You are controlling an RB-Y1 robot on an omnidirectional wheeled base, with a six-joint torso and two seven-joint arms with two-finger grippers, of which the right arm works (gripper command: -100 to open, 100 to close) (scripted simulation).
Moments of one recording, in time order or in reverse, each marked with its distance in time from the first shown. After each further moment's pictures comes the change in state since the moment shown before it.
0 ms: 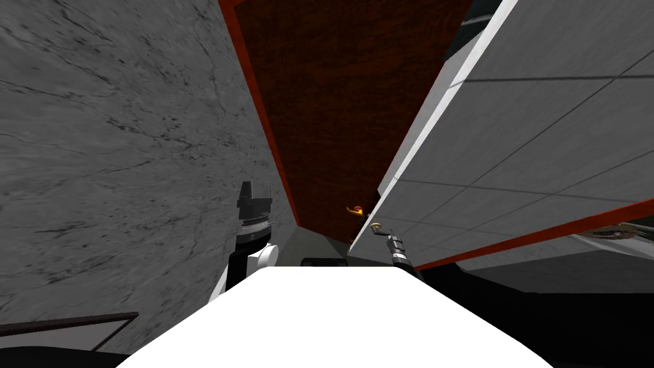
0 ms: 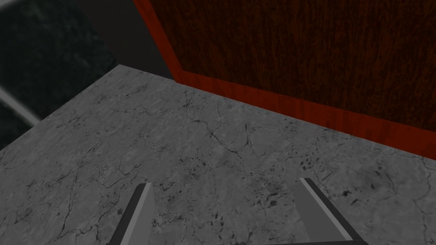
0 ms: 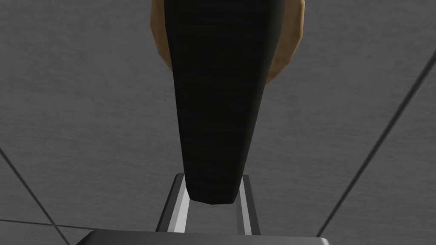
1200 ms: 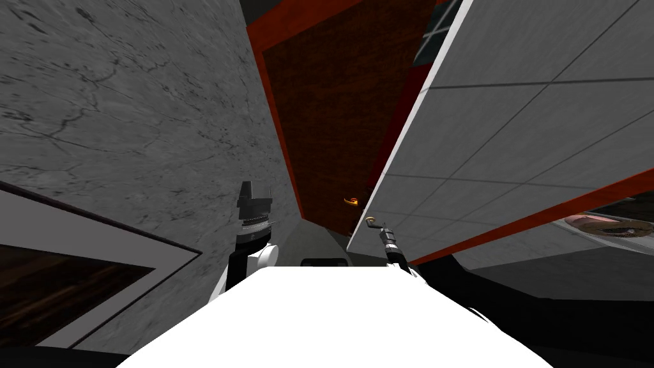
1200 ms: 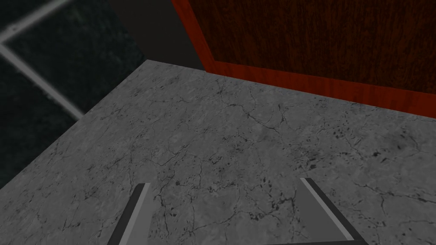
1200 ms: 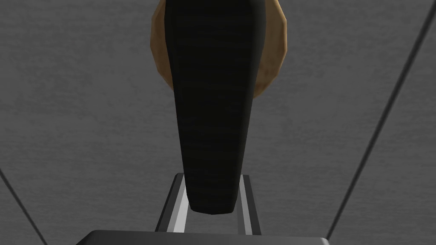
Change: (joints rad) arm -0.137 -0.043 0.145 0.127 -0.049 -0.052 -0.019
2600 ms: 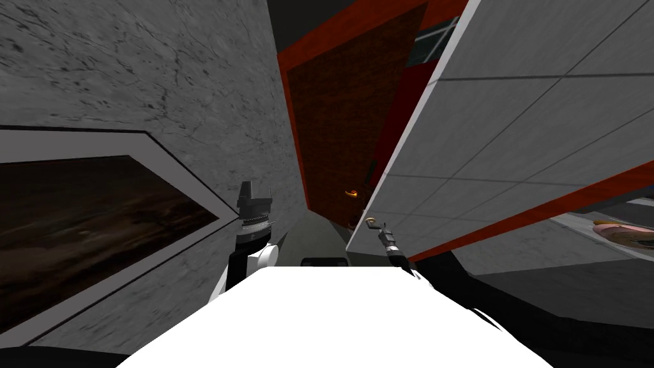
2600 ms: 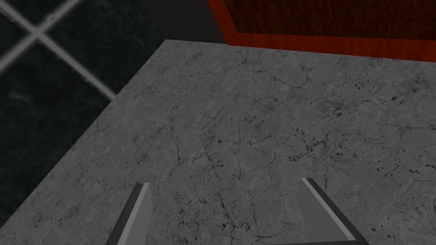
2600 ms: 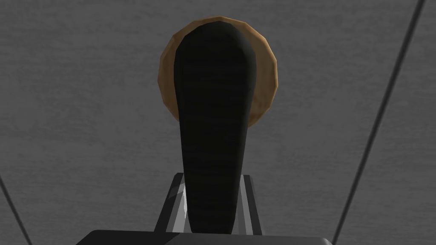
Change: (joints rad) arm 0.028 -0.055 0.116 -0.011 0.026 -0.076 -0.080
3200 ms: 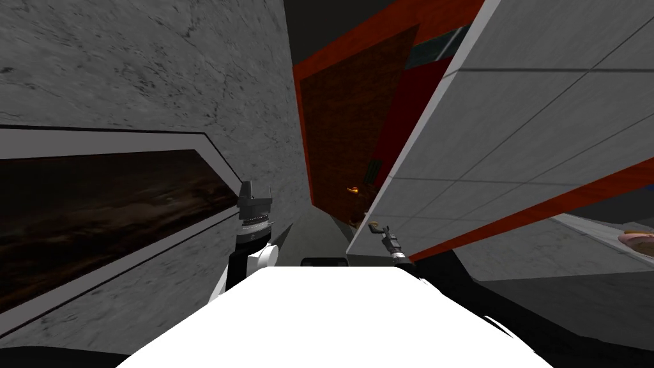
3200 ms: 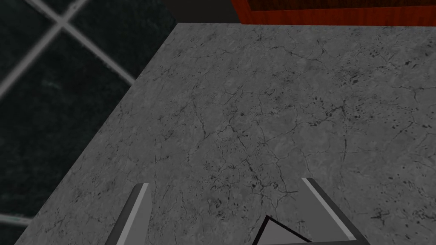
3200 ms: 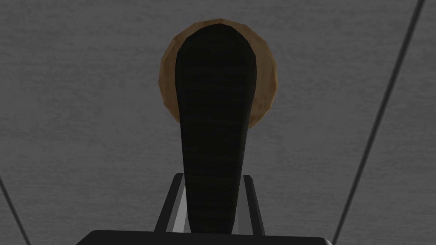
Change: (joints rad) arm 0.040 -0.043 0.042 0.039 0.014 -0.100 -0.055
